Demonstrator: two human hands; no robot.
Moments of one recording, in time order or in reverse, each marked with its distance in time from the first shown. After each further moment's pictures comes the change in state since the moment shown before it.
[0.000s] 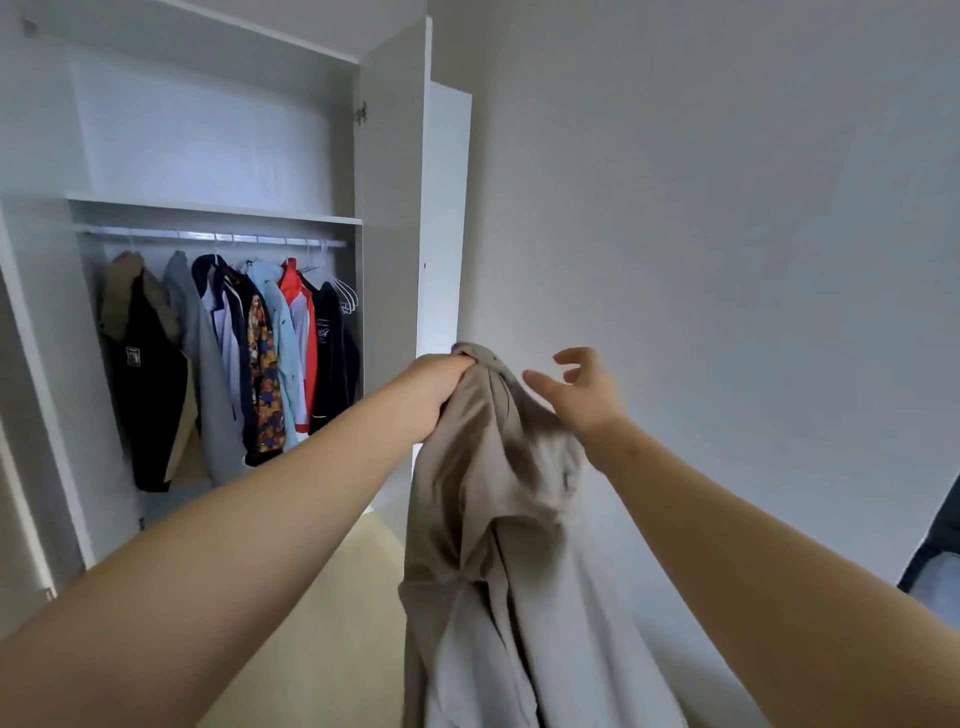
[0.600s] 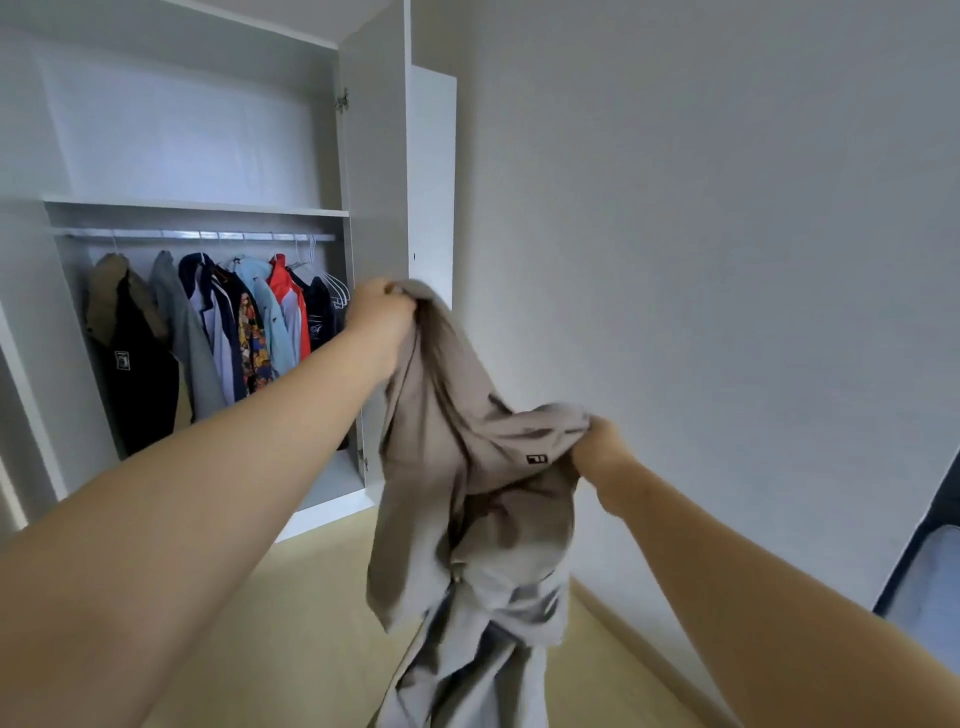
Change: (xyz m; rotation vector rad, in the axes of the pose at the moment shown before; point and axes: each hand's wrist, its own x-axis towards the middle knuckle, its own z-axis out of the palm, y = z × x) left_hand 0.033 0.034 -0.015 0.149 0.354 0.403; right_hand -0.007 0.059 0.000 0.140 -0.076 0.187
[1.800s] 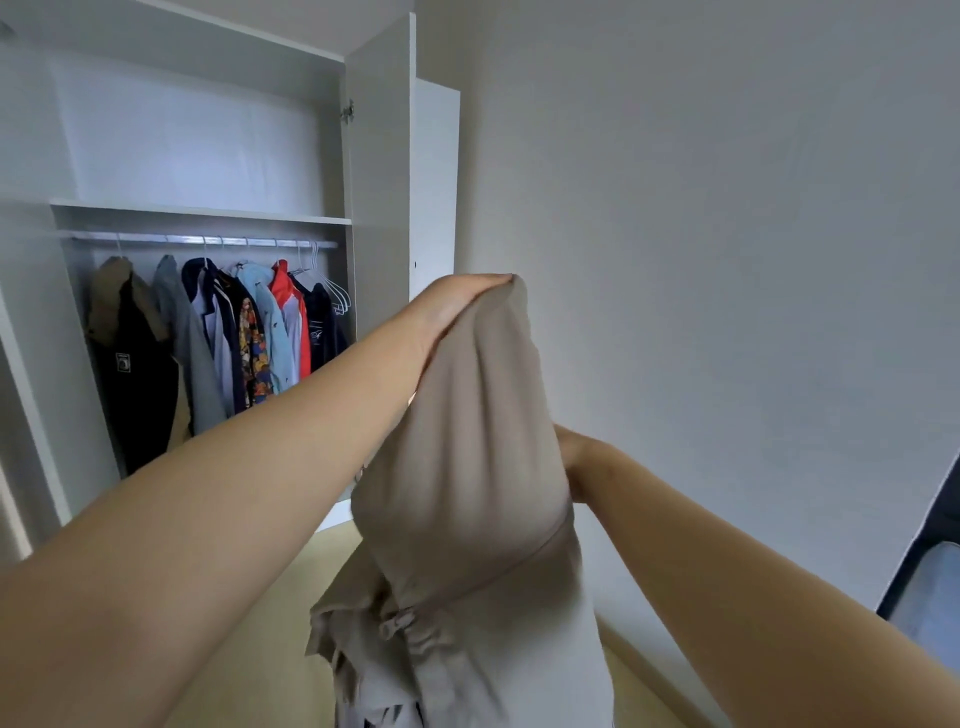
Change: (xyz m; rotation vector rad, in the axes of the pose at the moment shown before) left_hand -0.035 0.045 0.020 -0.254 -0.603 -0.203; right_hand -0.021 -0.041 0.013 -0.066 -0.590 -0.124
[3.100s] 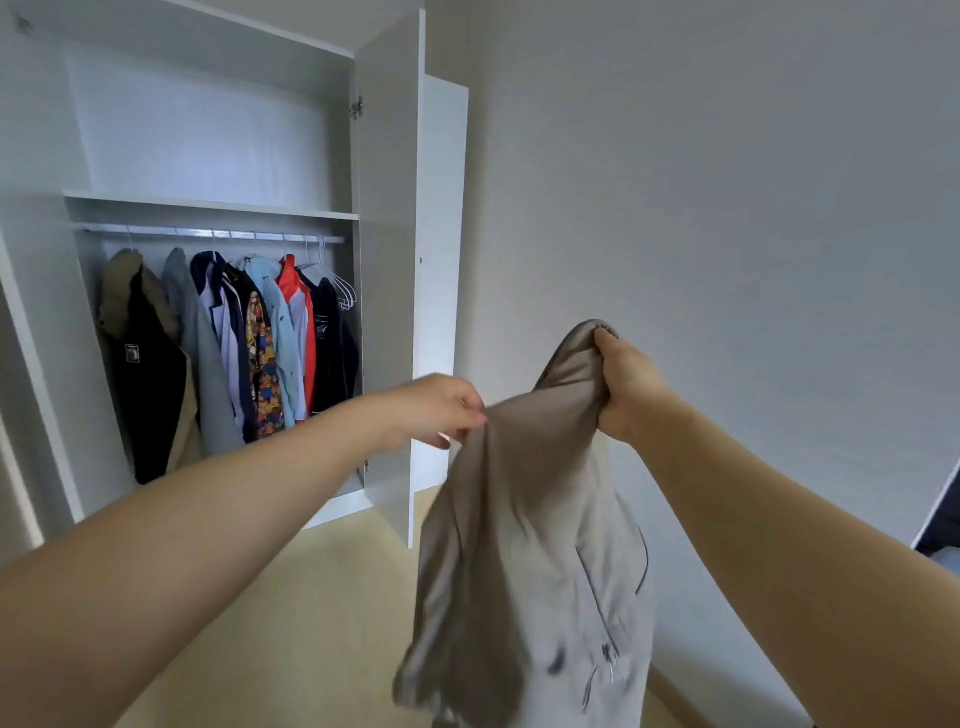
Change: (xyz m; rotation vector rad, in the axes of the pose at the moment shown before) left_hand -0.015 -0.077 -0.028 0.633 -0.148 -0.108; right_hand -0.003 -0.028 -0.050 0.700 0.628 0.070
